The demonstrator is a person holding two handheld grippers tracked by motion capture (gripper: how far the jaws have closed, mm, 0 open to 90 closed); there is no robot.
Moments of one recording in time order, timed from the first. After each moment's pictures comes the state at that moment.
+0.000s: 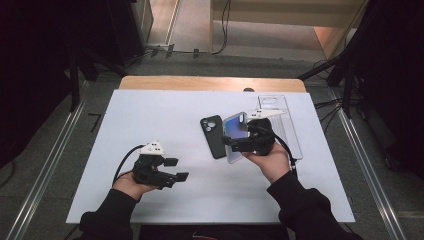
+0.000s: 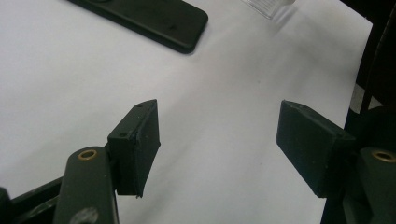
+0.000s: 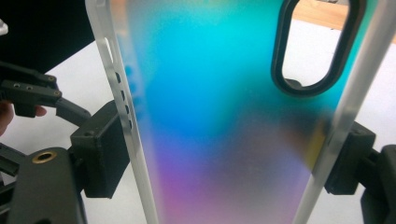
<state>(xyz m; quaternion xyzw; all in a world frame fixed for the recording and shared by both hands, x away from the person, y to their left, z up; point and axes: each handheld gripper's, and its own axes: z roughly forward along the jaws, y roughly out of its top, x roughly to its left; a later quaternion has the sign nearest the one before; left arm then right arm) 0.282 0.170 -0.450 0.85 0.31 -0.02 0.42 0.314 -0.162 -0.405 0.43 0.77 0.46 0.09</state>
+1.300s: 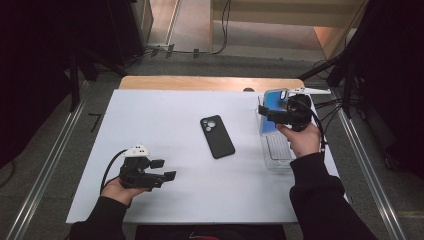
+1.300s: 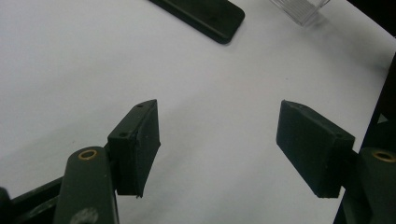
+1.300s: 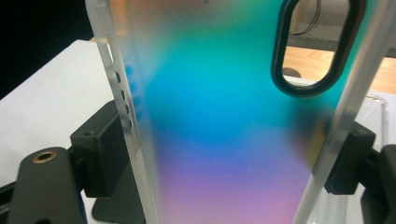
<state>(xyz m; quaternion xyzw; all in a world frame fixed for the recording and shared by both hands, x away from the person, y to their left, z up) 0.275 0.199 -0.454 0.83 0.37 0.00 0.42 0.355 -0.256 -0.389 0.53 0.70 0.45 0.17</state>
